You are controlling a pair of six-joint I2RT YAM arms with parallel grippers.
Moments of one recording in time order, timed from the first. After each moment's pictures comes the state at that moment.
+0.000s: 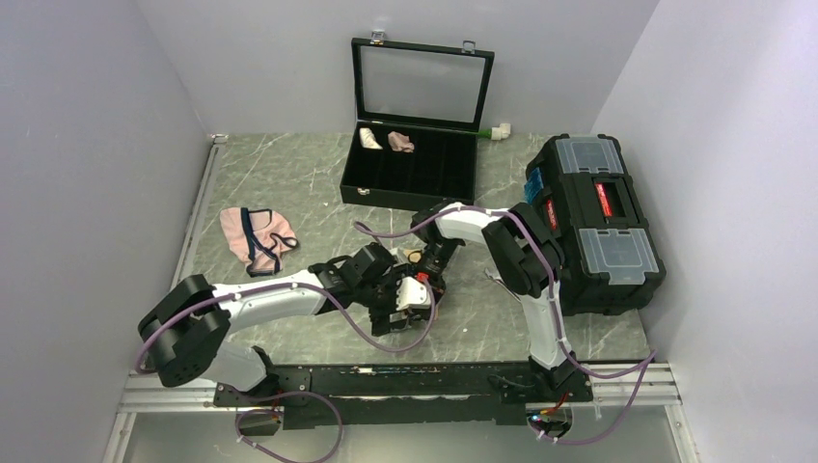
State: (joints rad) left arm -0.93 1.39 0.73 -0.20 0.40 0.55; right arm 0.65 2.13 1.38 -1.14 -0.85 -0.81
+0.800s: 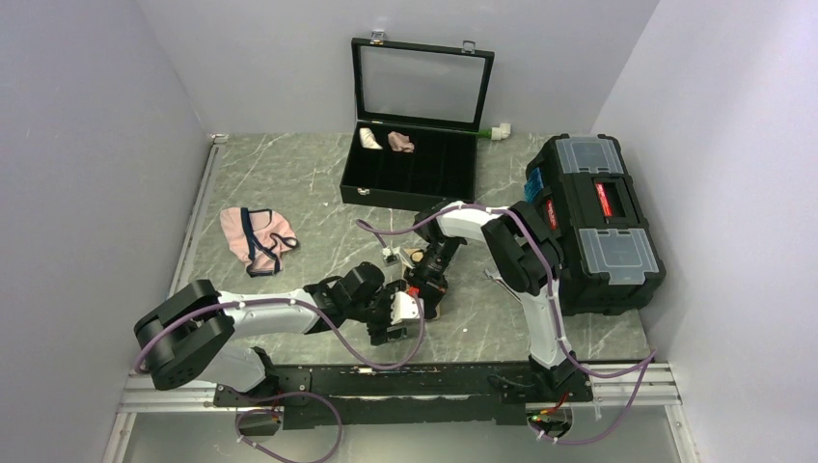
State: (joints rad) left arm -0.97 1.38 0.54 0.10 0.38 0.46; right arm 0.63 2.14 1.39 -1.16 -0.85 -0.82
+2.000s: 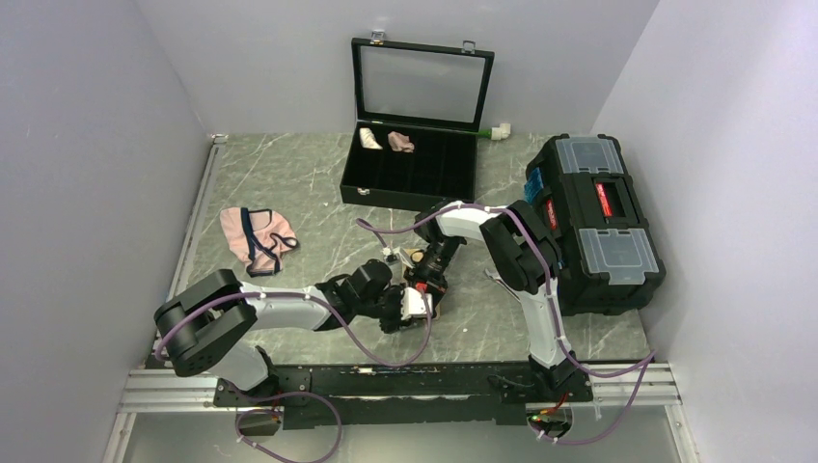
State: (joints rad) left arm -0.98 1.49 0.56 0.29 0.41 0.44; right arm 0.63 2.16 1.40 -1.18 -0.87 -0.82
